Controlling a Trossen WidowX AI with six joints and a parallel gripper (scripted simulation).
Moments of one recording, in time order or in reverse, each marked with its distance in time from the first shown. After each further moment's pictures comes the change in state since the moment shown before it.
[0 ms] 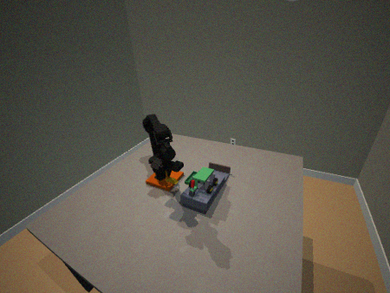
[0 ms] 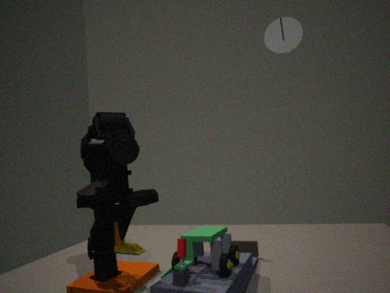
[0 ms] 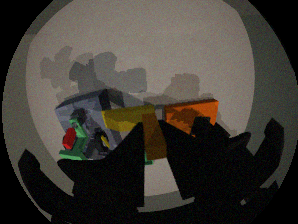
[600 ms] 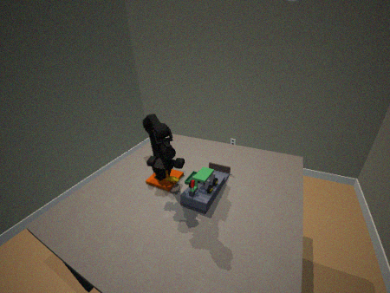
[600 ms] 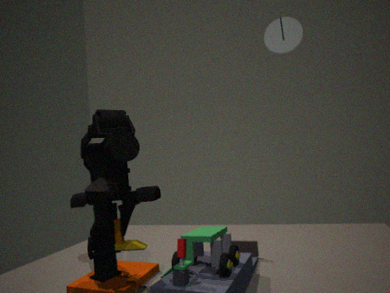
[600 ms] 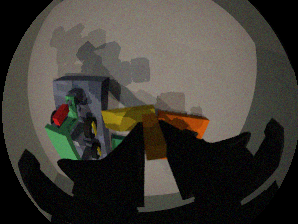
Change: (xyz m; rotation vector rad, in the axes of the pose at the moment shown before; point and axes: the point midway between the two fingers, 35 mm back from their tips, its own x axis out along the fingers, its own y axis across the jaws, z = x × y) arm -0.005 0.001 0.000 -0.310 0.001 0.000
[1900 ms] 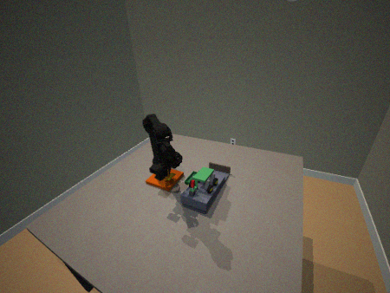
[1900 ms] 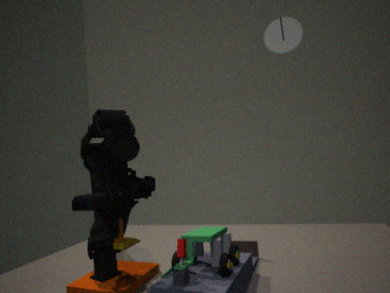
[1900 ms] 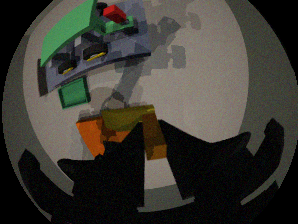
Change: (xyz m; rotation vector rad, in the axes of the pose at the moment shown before) arm 0.000 0.000 0.000 -1.249 -0.001 0.000
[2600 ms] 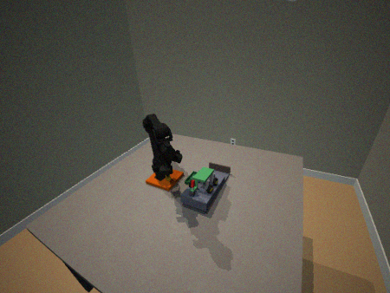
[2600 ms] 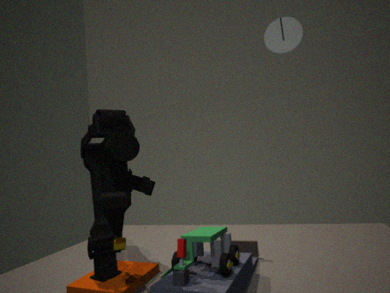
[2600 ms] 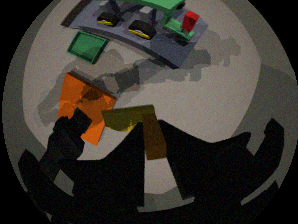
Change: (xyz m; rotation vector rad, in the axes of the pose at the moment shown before) arm 0.000 0.000 0.000 -0.692 0.000 0.000
